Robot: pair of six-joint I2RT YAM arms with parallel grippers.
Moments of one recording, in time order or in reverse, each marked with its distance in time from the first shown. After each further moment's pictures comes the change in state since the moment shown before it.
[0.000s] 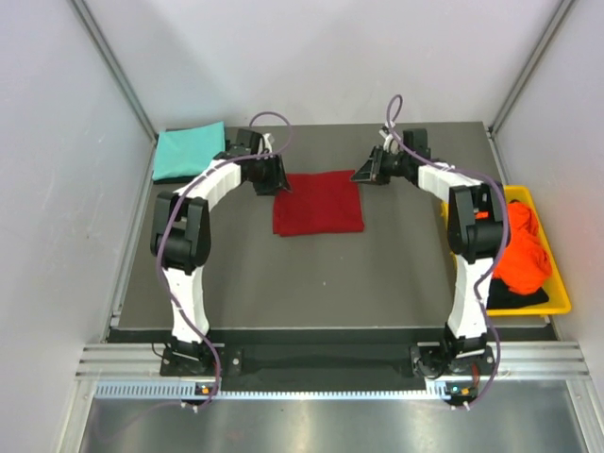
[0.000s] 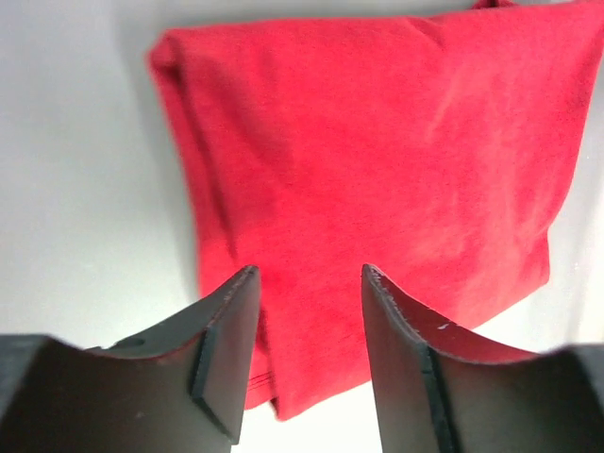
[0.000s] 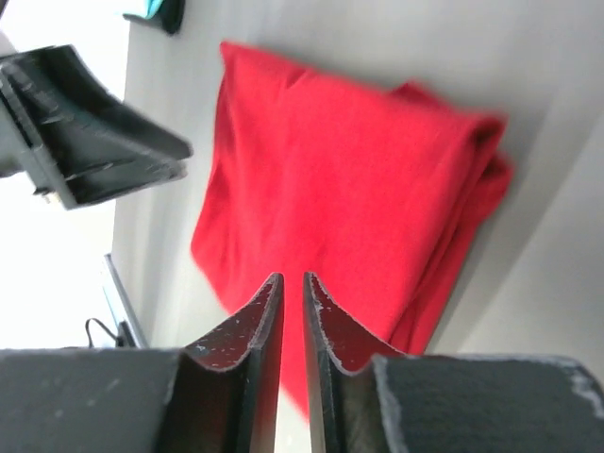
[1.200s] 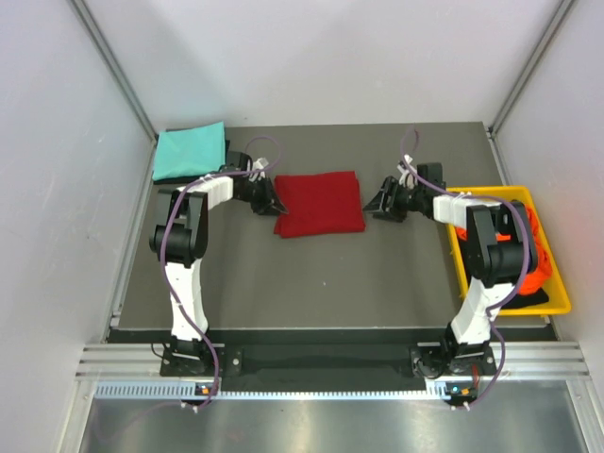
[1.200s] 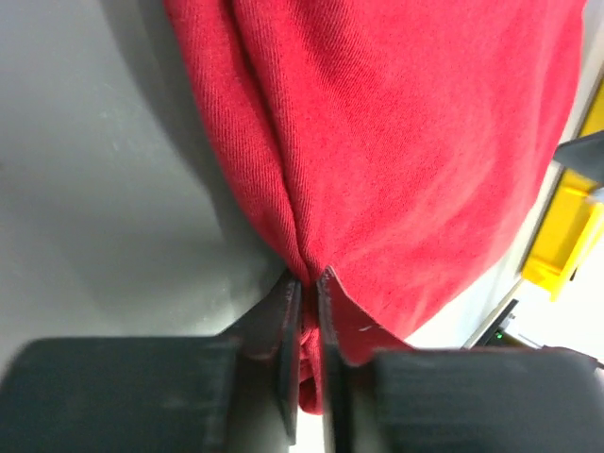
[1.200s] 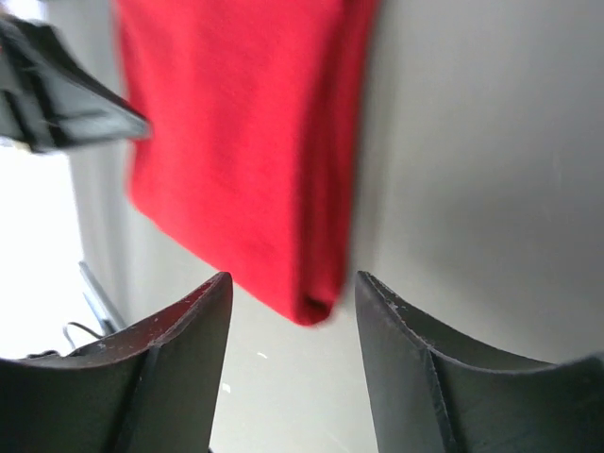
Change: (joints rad) left arm 0.097 0.068 -0.173 0.113 0.344 -0.043; right arm -0.047 -0.225 -0.406 0.085 0.118 0.035
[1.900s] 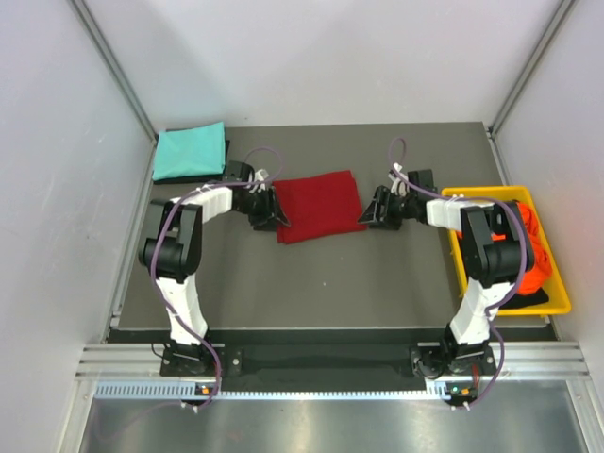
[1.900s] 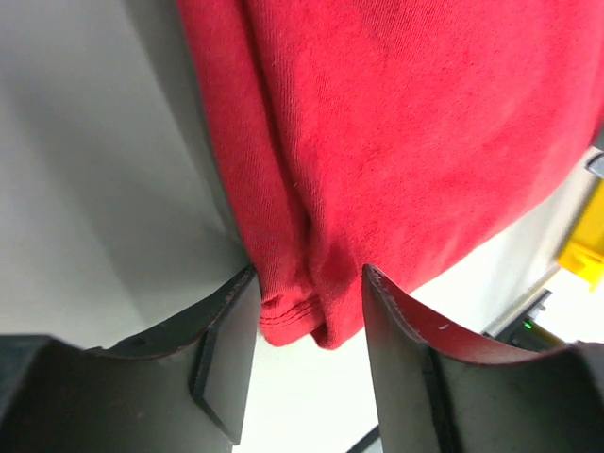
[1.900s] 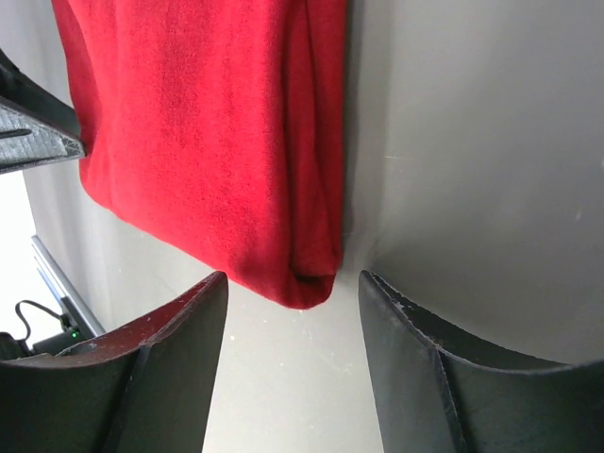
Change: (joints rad) left arm -0.038 -0.165 -0.187 -0.025 -0.095 -0.005; right arm 0.057 0.008 -0.055 -0.035 0.050 -0.081
